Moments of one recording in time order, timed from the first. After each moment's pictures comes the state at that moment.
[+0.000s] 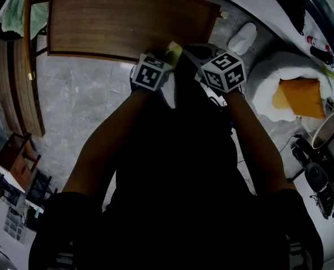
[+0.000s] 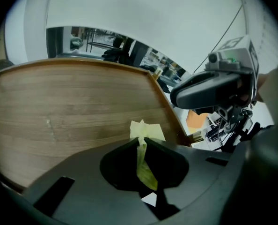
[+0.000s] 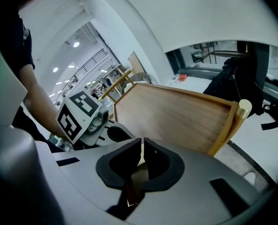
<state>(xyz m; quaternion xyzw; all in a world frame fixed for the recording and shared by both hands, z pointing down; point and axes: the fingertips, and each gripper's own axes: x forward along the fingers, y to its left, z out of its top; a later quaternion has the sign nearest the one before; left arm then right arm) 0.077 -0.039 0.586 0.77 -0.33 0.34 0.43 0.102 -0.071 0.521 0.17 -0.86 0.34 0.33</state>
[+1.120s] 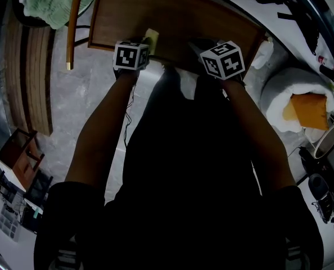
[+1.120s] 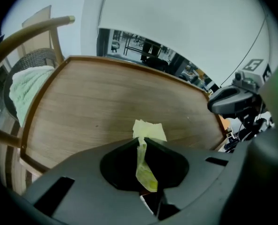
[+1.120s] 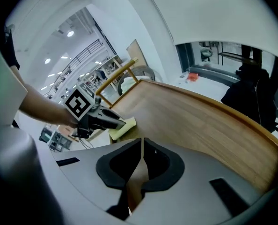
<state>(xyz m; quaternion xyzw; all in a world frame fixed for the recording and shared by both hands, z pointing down) -0.212 -0.071 0.609 0.69 -0.45 0.33 0.46 -0.079 -0.097 0.538 0.19 -0.84 0.33 0.38</state>
